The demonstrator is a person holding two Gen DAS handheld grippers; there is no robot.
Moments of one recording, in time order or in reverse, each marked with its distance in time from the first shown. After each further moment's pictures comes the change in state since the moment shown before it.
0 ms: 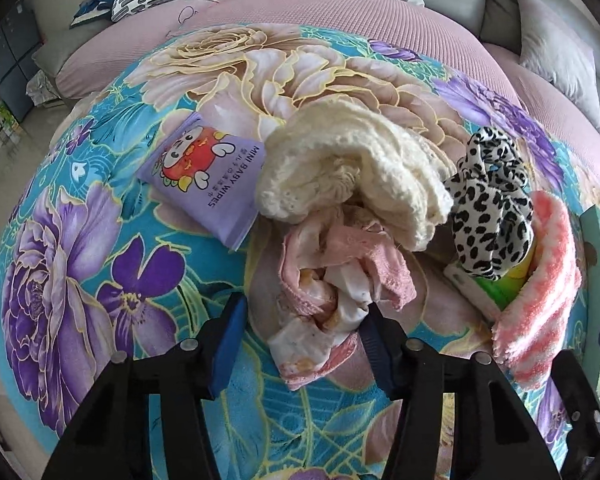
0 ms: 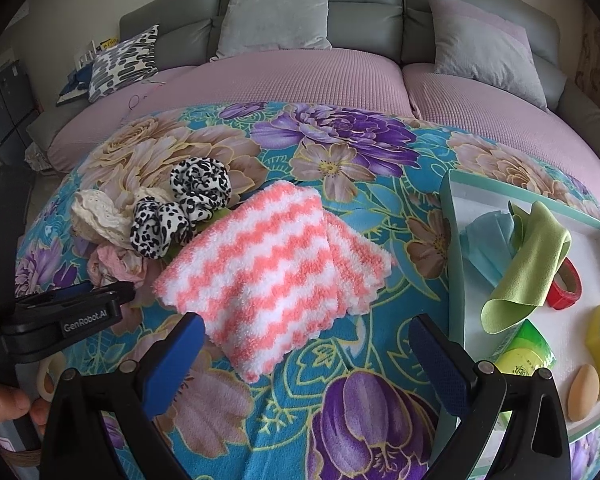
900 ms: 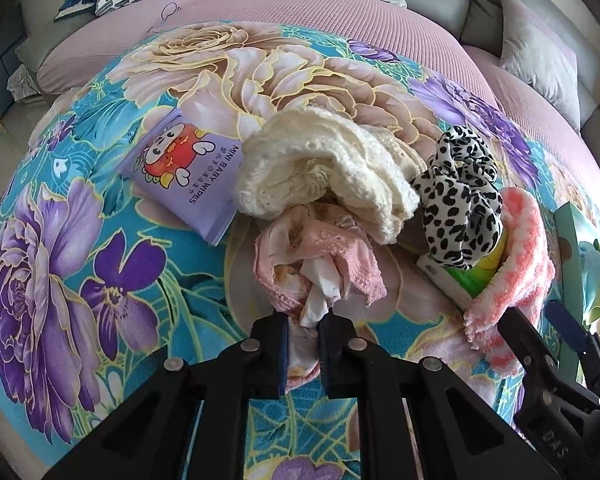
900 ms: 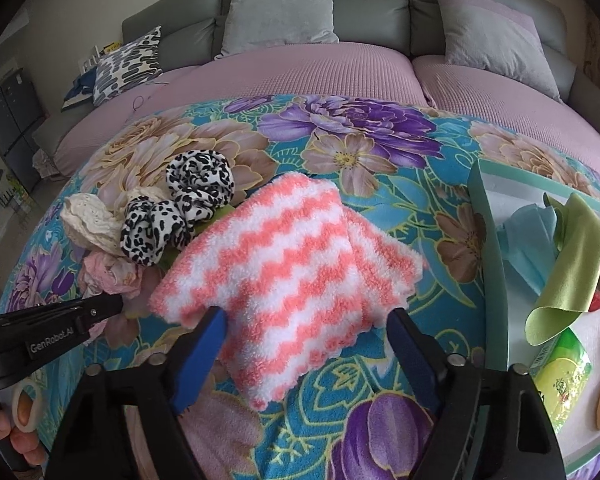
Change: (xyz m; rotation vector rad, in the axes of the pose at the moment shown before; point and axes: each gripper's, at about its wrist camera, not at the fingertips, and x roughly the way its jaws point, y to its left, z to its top) left arm -0.002 -0.004 -0.002 0.012 0.010 -0.095; right arm 0.027 0.003 0.001 0.025 0.002 0.055
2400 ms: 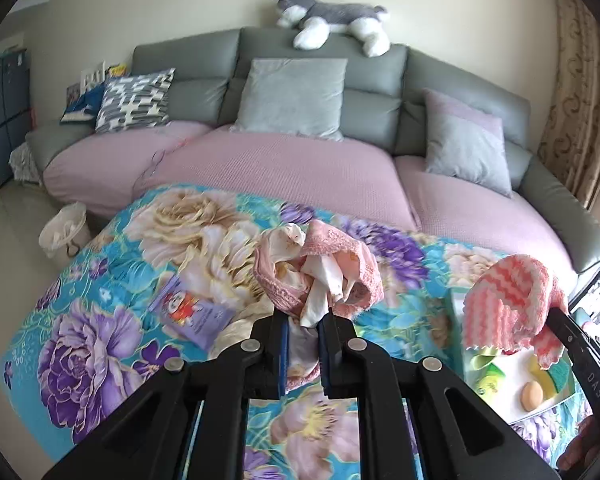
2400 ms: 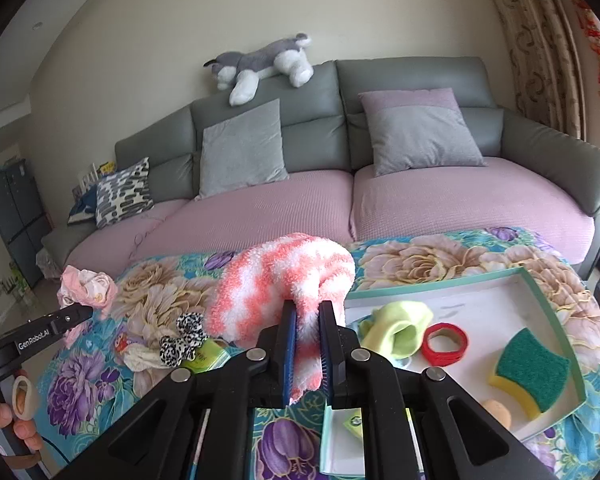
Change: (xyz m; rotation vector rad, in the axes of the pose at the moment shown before) left arm -0.166 -0.042 -0.010 0.074 -0.450 -0.076; right arm -0.180 -0.089 0.003 0.151 -0.432 -0.021
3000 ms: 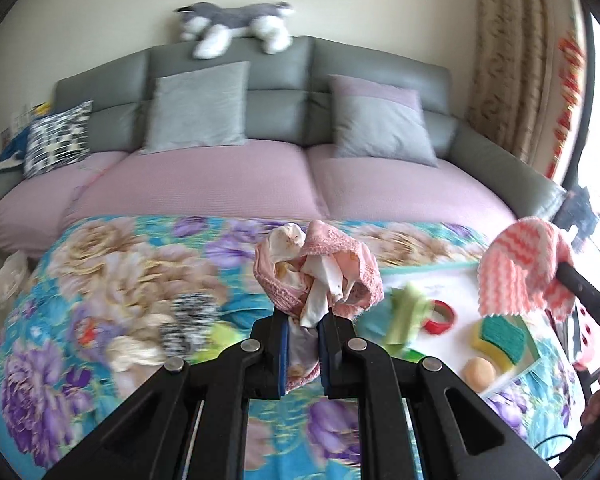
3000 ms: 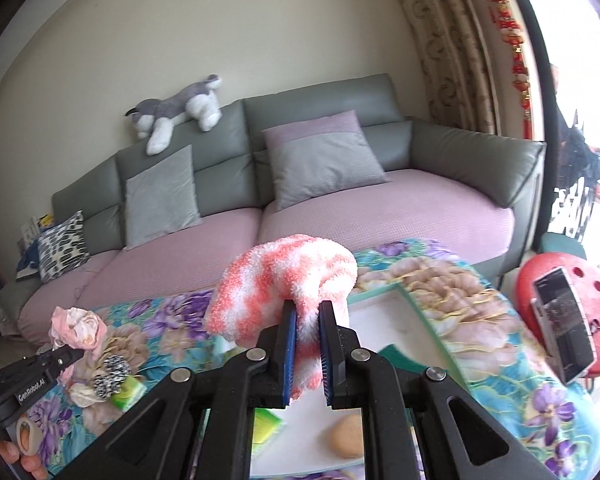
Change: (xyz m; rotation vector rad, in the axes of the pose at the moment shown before) left arm -0.006 -0.104 -0.012 0.181 -0.025 -0.185; right arm -0.061 -0.104 0.012 0.130 -0.104 -0.244
